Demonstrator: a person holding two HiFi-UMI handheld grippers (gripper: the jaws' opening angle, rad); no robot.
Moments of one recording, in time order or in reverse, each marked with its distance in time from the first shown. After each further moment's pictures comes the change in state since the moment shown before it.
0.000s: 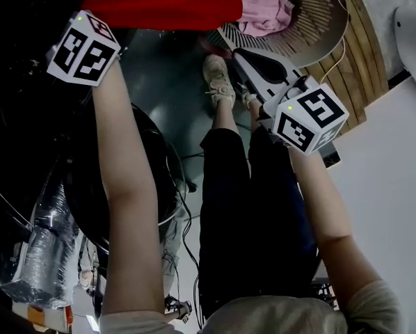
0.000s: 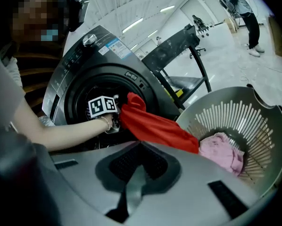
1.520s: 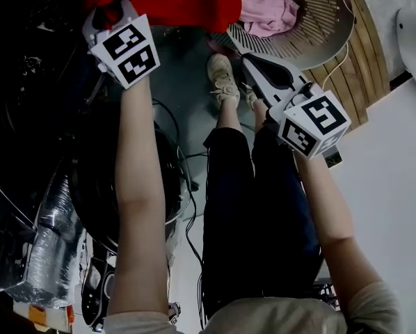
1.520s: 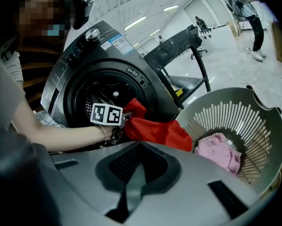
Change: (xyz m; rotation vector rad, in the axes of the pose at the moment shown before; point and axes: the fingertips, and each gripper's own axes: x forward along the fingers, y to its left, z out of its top) left arm -0.027 -0.087 -0.077 0.186 0.233 -0.342; right arm 0.001 0.001 -0.011 -0.028 0.022 -0.024
